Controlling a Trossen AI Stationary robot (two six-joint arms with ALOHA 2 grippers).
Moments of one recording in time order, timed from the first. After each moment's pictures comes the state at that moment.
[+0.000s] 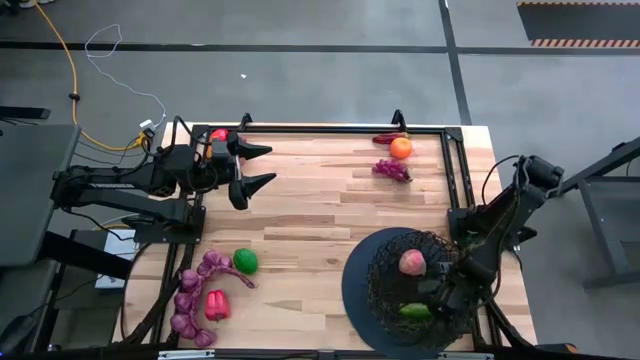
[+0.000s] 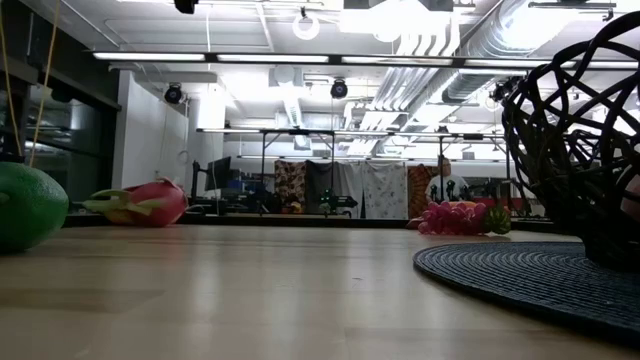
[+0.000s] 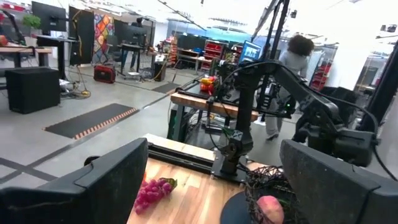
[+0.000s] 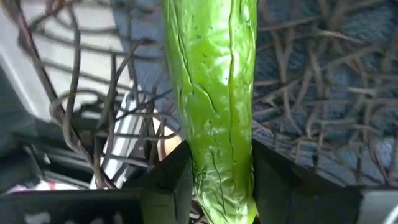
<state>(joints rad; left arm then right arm) 0.14 0.81 0.77 0.10 -0.20 -0.15 0.92 1.42 0.96 -0.84 -0.30 0.94</state>
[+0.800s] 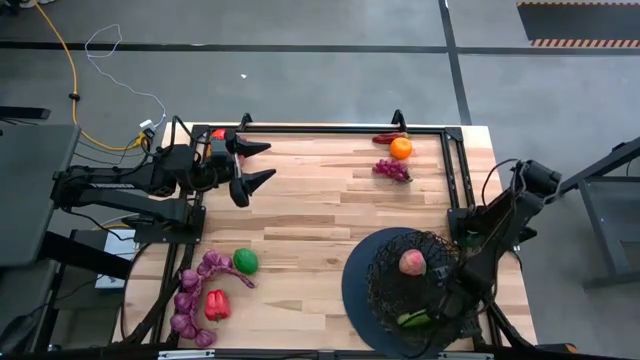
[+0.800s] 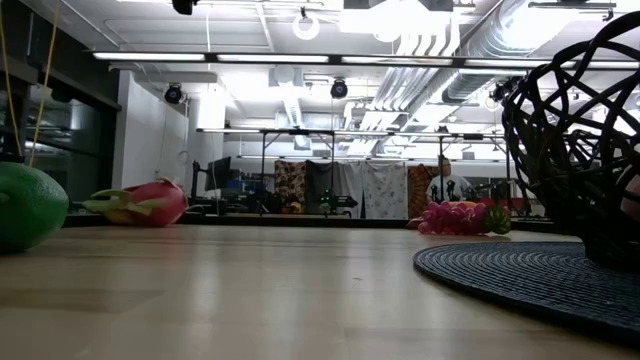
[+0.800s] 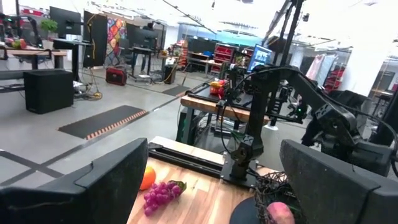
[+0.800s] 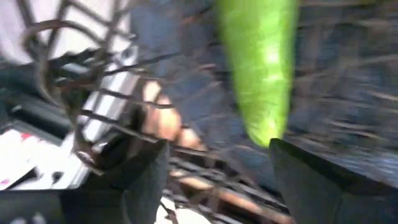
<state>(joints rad) 0.14 0.81 0.77 0.11 -0.25 -0.15 0.93 1.45 0.96 -0.89 -0.34 0.75</state>
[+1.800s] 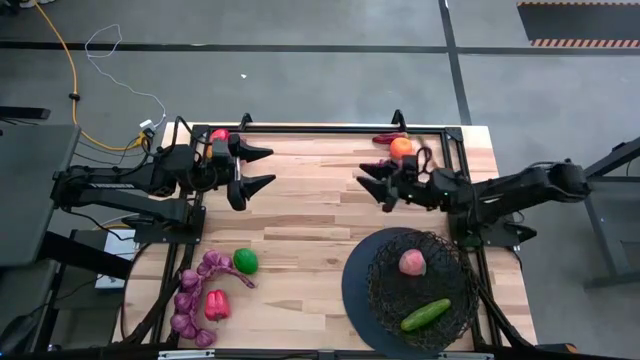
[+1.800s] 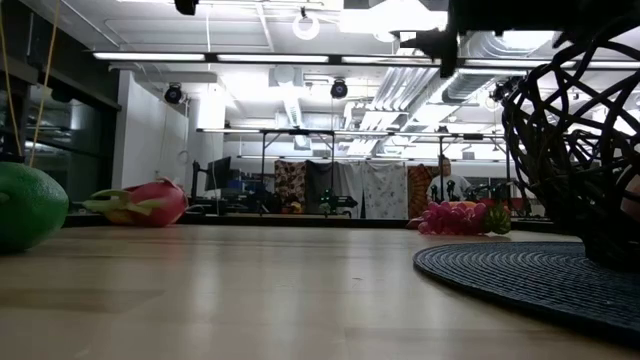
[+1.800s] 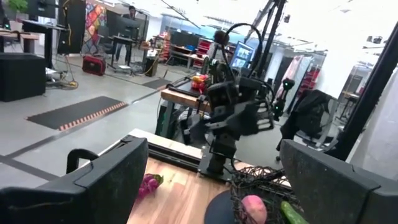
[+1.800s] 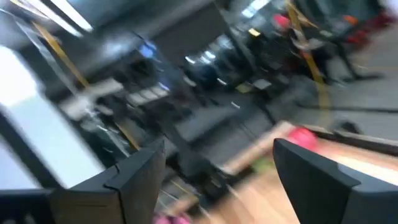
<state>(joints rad) 0.14 0.81 0.77 0.10 -0.17 -0.22 0.01 1.12 0.51 0.86 0.25 0.52</state>
